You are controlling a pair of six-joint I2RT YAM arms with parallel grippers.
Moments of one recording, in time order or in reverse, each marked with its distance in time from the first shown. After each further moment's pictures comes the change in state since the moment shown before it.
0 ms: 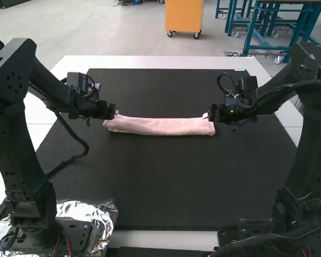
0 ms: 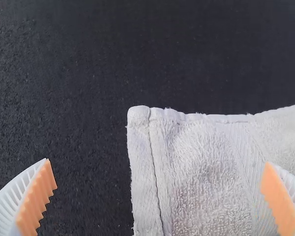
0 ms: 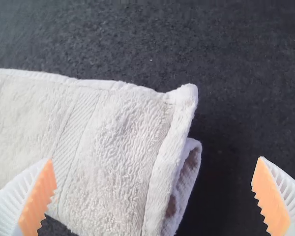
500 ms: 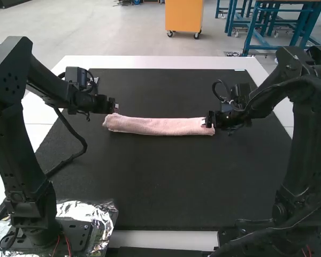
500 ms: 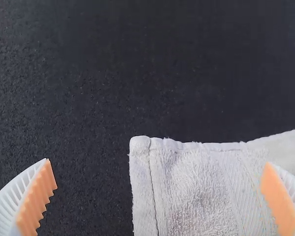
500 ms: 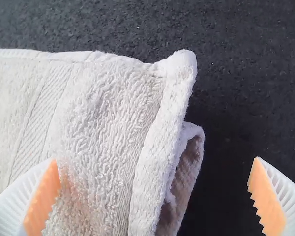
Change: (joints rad) left arm 0.000 -0.026 0.026 -0.011 -0.001 -0.030; right arm 0.022 0.106 0.030 0.017 0.001 -0.007
